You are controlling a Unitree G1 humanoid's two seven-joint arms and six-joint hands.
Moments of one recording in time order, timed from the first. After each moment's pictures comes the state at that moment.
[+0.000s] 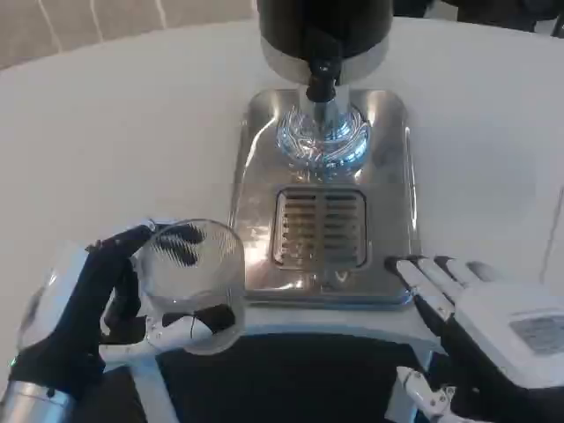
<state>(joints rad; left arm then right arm) -0.12 0.39 0.11 0.21 0.31 -0.63 0.09 0.19 -0.36 0.09 -0.87 -1.07 0.12 0.58</state>
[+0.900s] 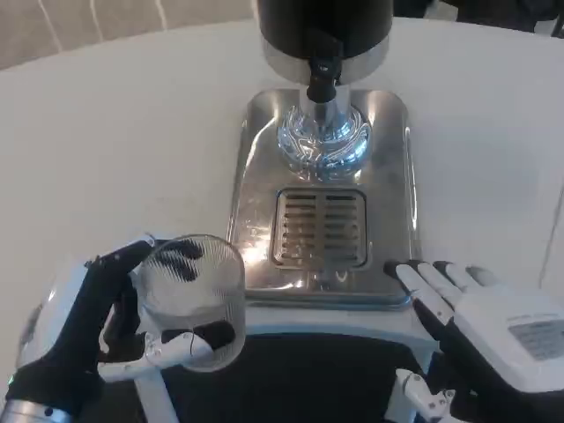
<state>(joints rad) -0.06 0.39 0.10 0.17 0.31 -0.62 0.08 0.20 -0.35 0.09 -0.87 -1.08 0.12 0.58</state>
